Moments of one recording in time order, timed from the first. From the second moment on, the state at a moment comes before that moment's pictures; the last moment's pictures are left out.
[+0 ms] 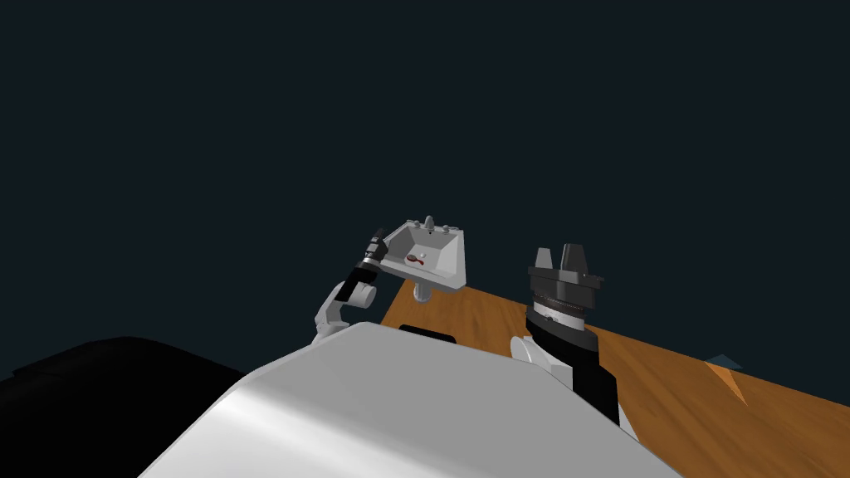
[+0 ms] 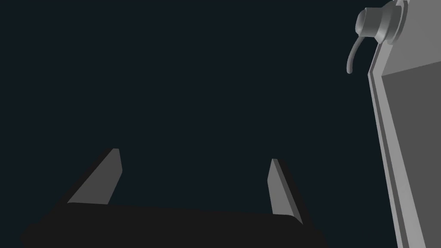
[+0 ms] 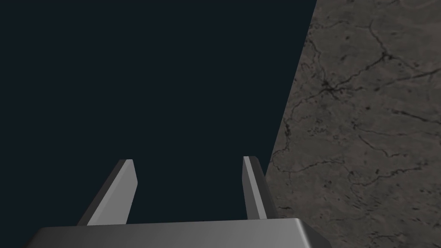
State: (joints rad) left arm 0.30 0.19 0.03 -2.17 0.07 -0.05 0.07; right arm 0.55 -0.04 -0.03 -2.40 -0.06 -0.51 0.11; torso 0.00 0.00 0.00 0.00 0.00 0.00
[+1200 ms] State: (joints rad) left arm 0.17 0.24 0.08 -2.08 0.10 0.29 0.01; right arm 0.55 -0.04 -0.03 -2.40 -0.06 -0.51 0.11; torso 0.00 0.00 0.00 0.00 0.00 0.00
